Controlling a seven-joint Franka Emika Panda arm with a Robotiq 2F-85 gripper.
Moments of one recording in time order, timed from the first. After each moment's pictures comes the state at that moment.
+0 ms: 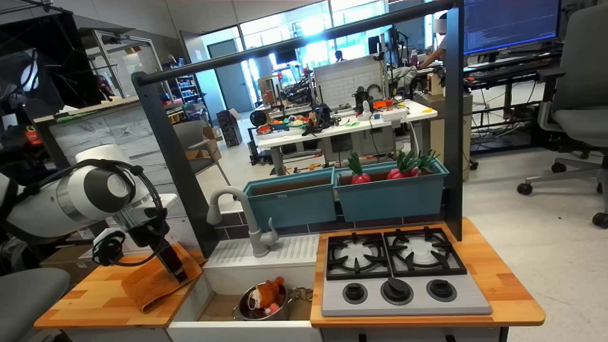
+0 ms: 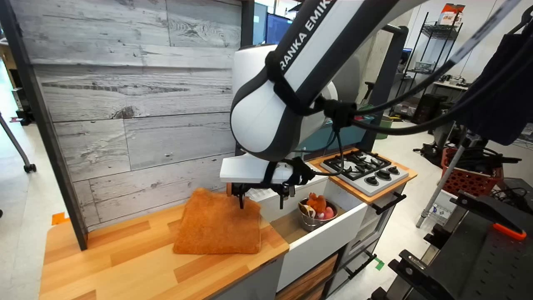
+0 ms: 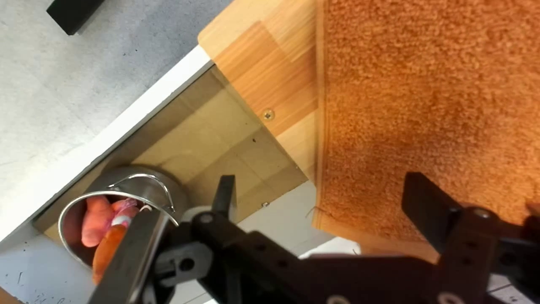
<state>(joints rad) 0.38 1.09 -0.15 -1.52 -0.04 2.56 0.96</state>
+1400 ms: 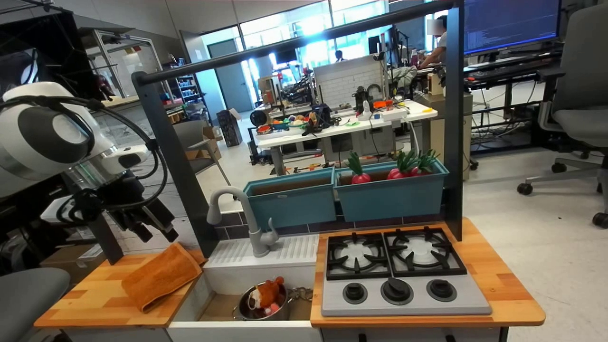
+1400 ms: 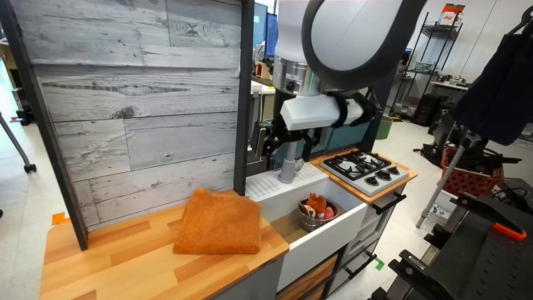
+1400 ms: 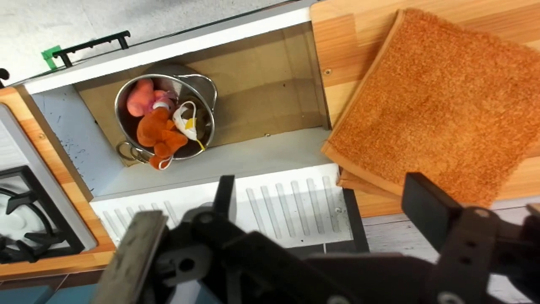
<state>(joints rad) 0.37 0.68 -0.17 -1.97 -0.20 2.73 0.63</state>
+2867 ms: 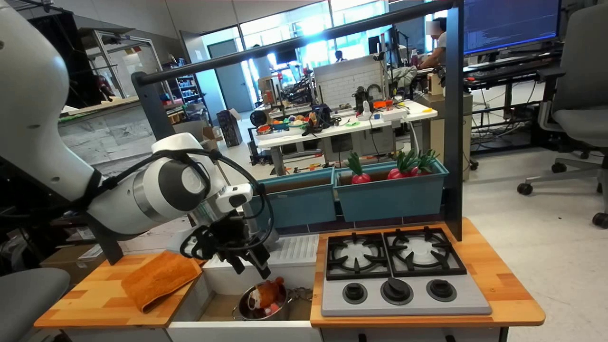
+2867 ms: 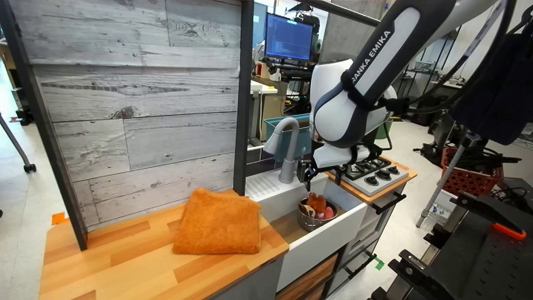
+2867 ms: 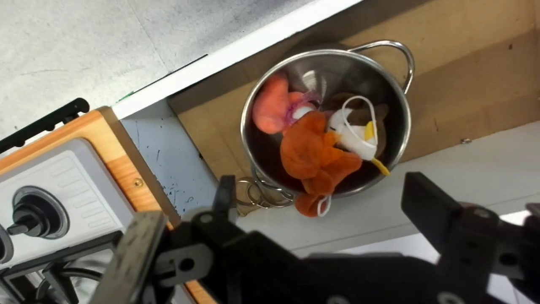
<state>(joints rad) 0.16 1.06 -0.23 -1.65 -0.08 2.67 0.52</state>
